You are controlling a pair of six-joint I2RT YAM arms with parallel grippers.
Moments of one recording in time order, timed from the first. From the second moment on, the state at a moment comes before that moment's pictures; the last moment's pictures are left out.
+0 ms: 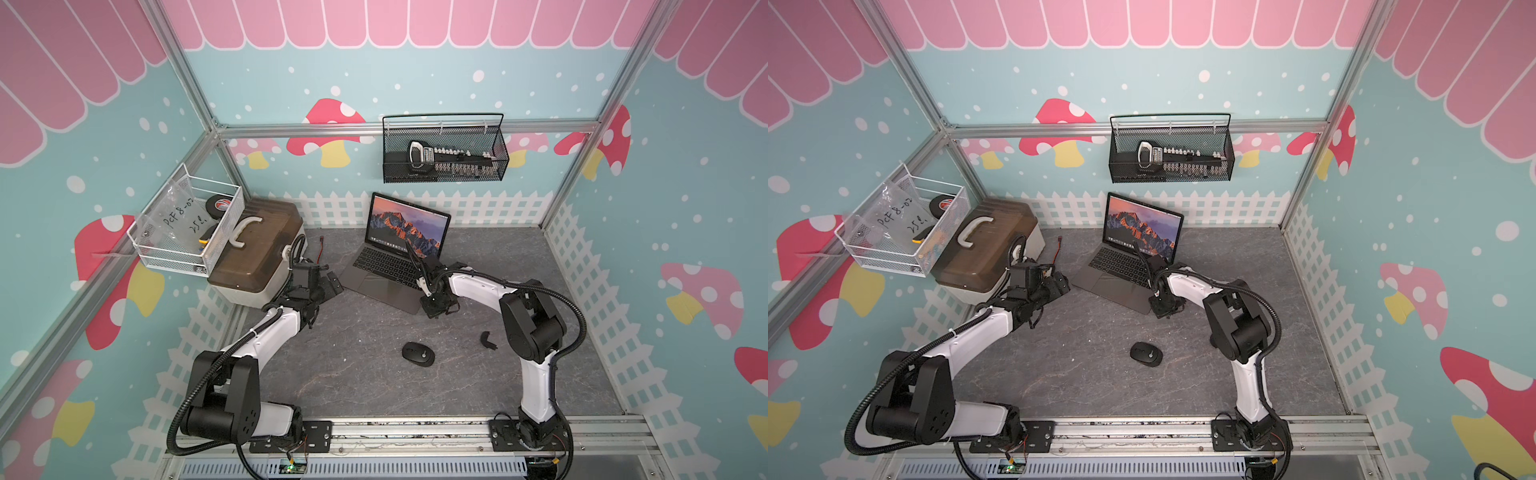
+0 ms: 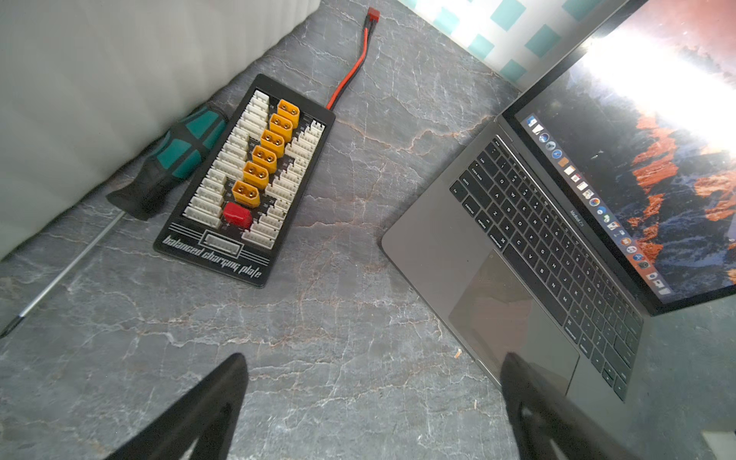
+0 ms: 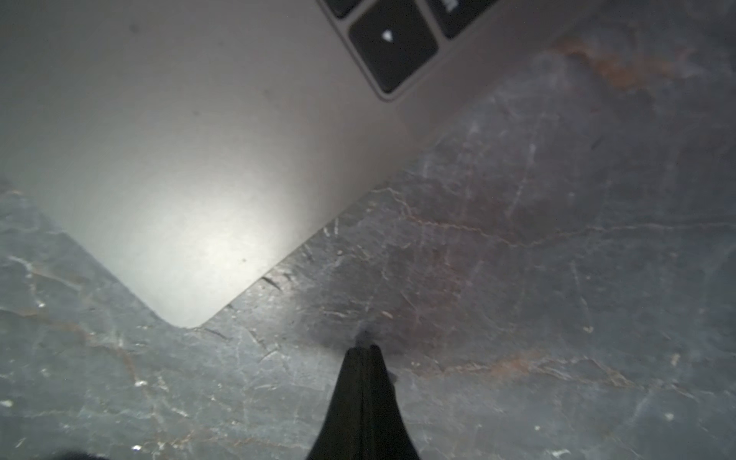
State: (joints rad) left arm -0.13 1.40 0.79 -0.13 -0.08 -0.60; right arm 0.55 2.02 1.43 -0.80 0.04 0.07
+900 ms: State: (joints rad) left arm -0.13 1.40 0.77 -0.07 -0.05 -0.63; right arm 0.50 1.83 1.35 -0.92 -0.08 -0.42
